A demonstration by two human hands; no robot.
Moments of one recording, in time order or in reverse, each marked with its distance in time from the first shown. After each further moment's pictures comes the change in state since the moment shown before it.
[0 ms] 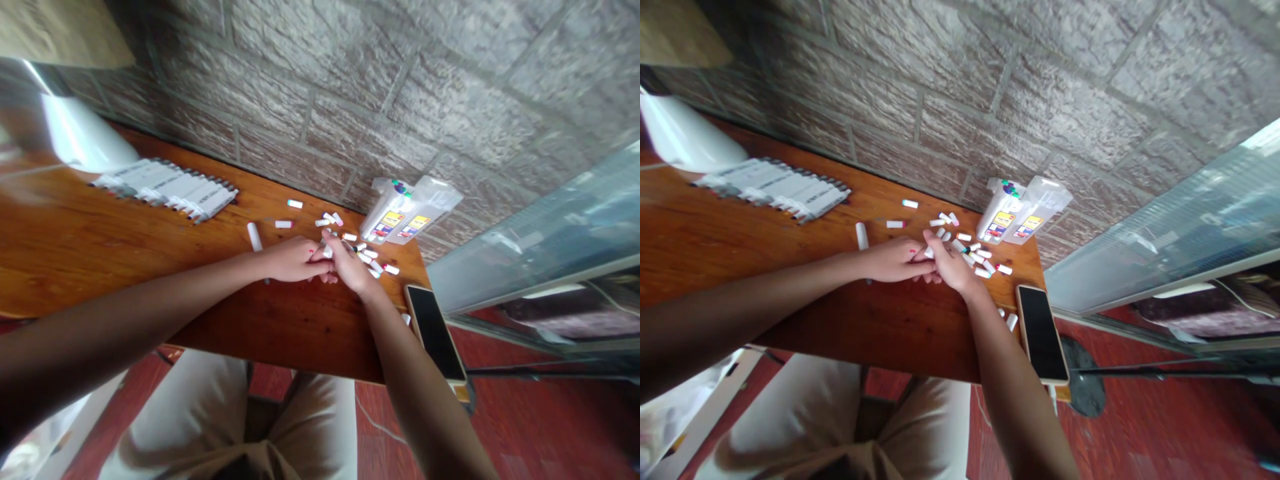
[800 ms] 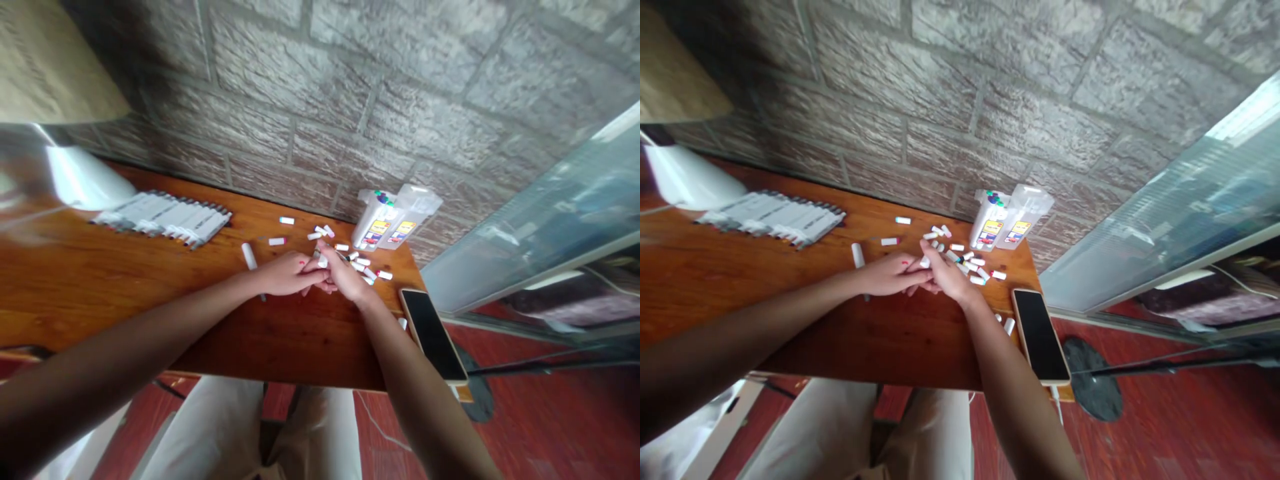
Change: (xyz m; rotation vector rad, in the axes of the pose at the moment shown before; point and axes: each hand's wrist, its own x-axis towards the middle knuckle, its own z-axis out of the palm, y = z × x) left_hand -0.002 0.007 -0.004 -0.020 -0.011 -0.126; right_hand -0.002 -0.005 -0.002 0.080 -0.138 -0.027
